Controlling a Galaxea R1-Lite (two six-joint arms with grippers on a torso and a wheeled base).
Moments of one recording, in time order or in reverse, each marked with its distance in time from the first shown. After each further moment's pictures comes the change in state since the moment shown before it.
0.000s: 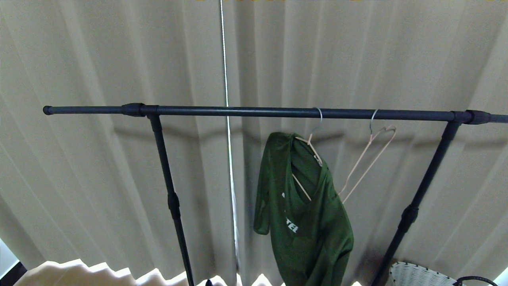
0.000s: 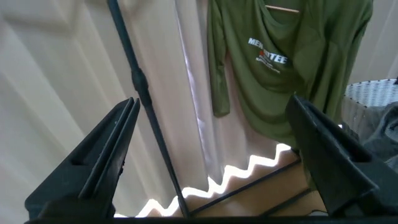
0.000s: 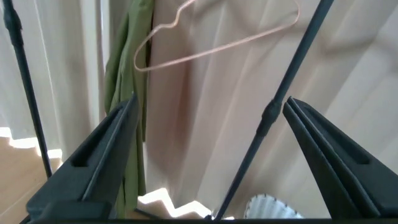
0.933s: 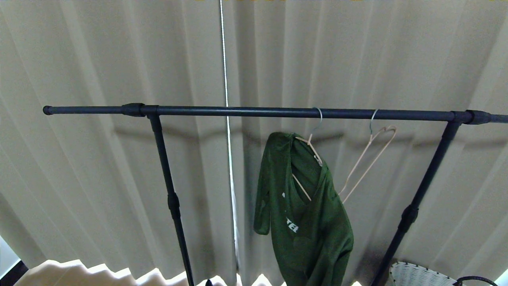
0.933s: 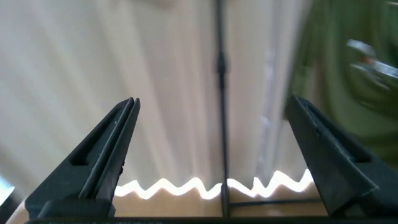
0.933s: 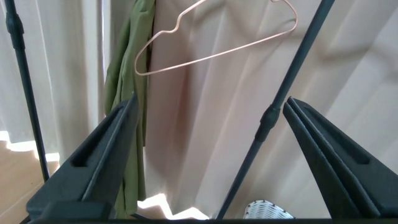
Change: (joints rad) left arm -0.087 0.000 0.000 0.003 0.387 -0.001; right arm 0.003 -0.013 0.001 -0.004 0.000 -0.006
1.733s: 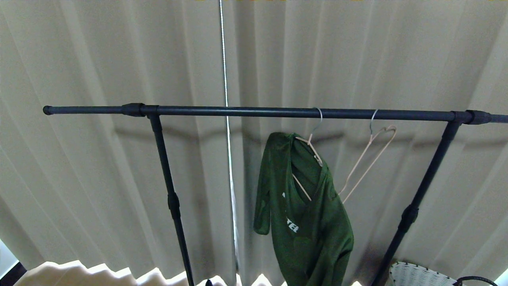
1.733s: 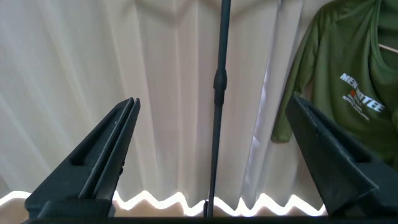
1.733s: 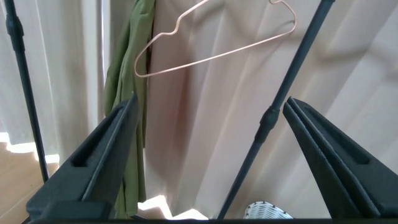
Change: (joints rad) left arm -0.107 -0.089 0.000 0.001 0.217 -0.126; right arm 0.000 0.000 0.000 -0.006 -0.002 0.004
